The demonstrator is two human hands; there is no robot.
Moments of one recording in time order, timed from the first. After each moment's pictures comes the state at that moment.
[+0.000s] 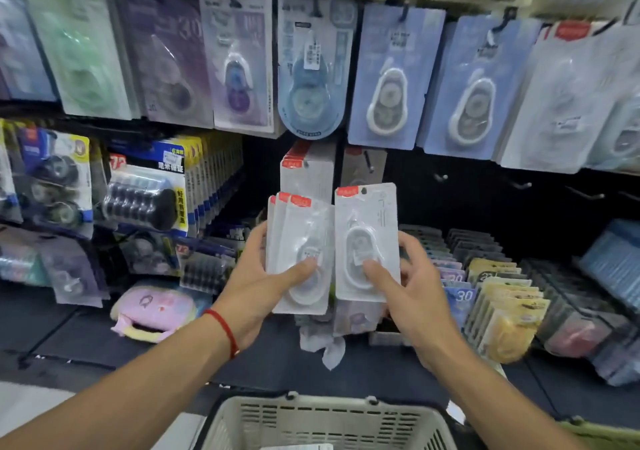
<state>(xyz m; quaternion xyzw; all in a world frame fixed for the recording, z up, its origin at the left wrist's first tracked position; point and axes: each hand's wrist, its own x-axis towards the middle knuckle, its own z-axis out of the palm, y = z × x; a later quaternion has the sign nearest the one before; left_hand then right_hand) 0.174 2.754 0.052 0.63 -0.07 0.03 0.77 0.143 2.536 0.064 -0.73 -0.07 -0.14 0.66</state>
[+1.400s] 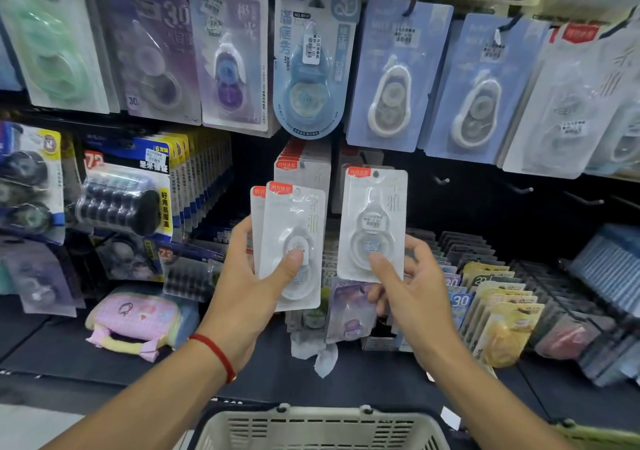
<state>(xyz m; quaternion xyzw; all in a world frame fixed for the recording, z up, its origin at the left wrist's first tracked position) 0.173 2.752 0.056 0.63 -0.09 0.11 0.77 0.162 2.537 0.062 -0.72 -0.04 -0.19 0.67</state>
